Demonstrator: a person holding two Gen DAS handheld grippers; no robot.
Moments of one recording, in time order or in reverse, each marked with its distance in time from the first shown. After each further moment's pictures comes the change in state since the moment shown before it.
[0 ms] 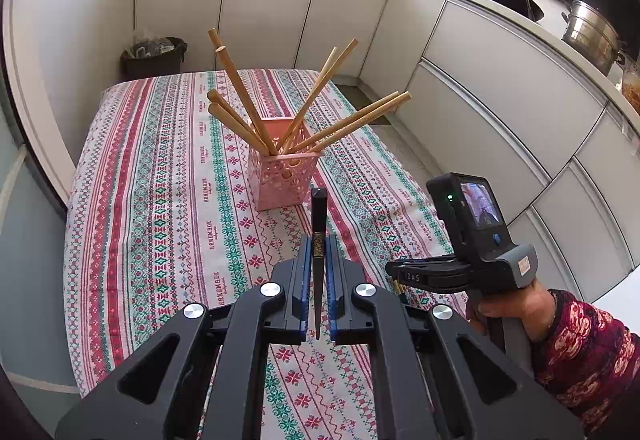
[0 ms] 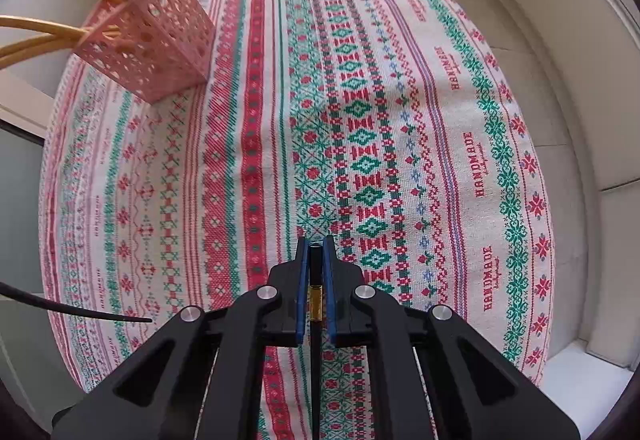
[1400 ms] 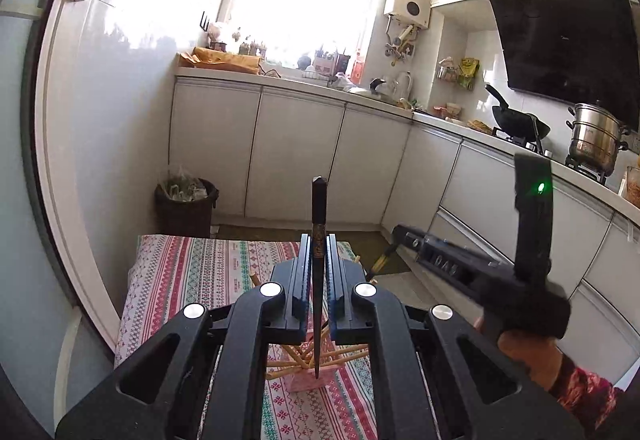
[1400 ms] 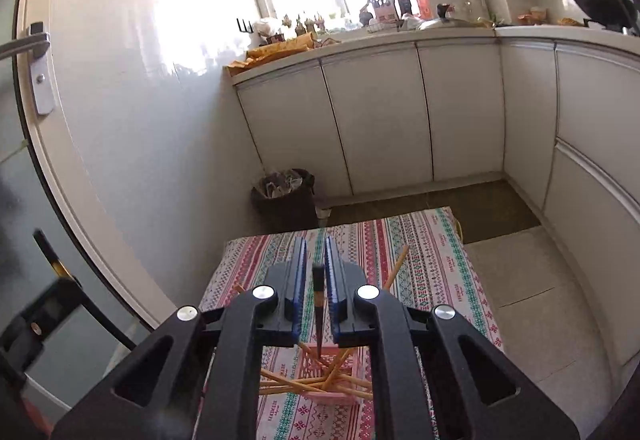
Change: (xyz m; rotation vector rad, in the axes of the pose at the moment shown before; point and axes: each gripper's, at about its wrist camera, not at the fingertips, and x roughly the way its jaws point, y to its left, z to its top) left arm -0.087 -0.003 0.121 -0.020 -0.494 0.097; right arm -0.216 0.076 0.128 -0.135 -0.789 0.242
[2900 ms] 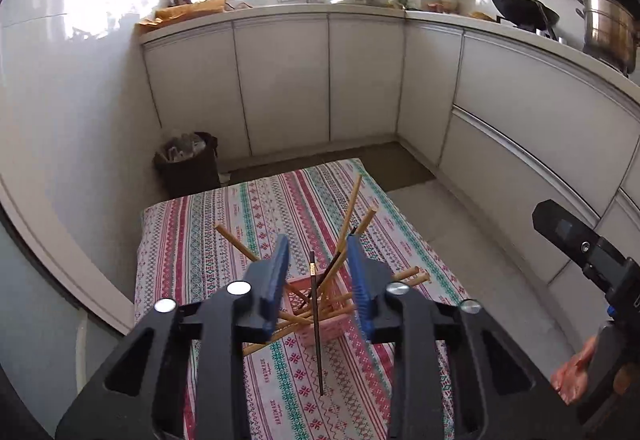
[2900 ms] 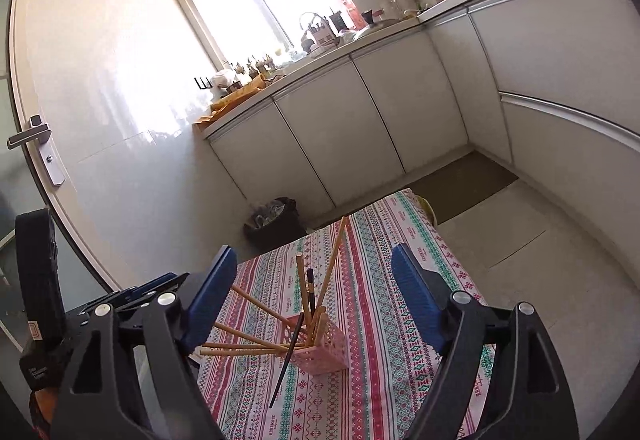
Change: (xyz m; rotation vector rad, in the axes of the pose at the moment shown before) left arm 0.077 -0.055 -0.018 0.231 0.334 0.073; right arm -0.099 -0.091 -0.069 0.266 -0.131 0.007
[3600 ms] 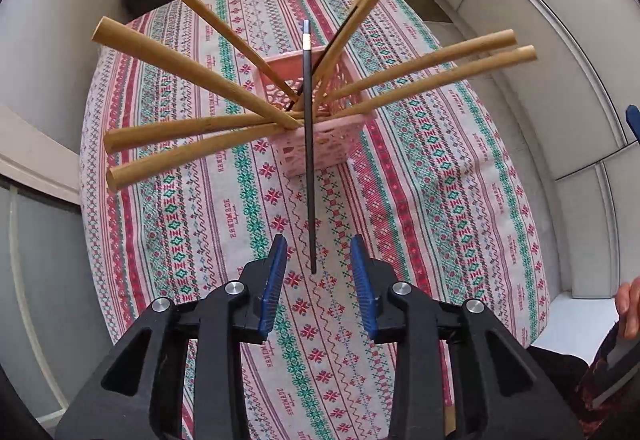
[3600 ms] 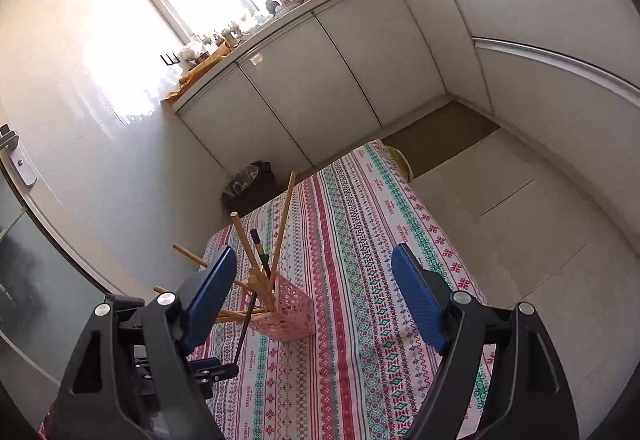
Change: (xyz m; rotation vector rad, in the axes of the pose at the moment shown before) left arm 0.113 0.012 -0.102 -0.072 0.622 -0.011; right arm 0.026 -0.054 -0.010 0.087 0.156 -0.053
